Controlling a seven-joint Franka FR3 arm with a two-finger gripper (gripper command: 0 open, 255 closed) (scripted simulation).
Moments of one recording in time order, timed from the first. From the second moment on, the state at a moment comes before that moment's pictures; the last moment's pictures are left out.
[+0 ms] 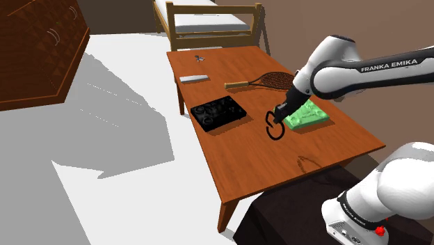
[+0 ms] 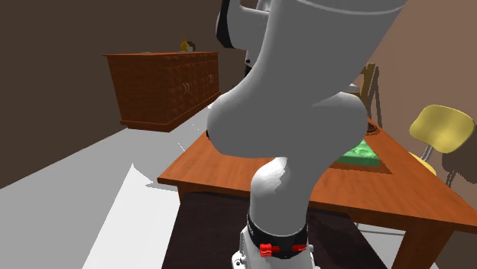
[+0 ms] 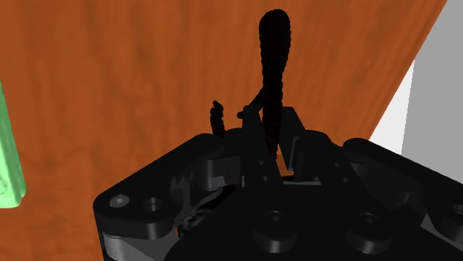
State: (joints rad) arm 0.03 -0.55 -0.05 -2.75 0.20 2.35 -0.01
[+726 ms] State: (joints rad) arm -0.09 -0.42 -0.29 -2.59 0.12 2.27 -0.30
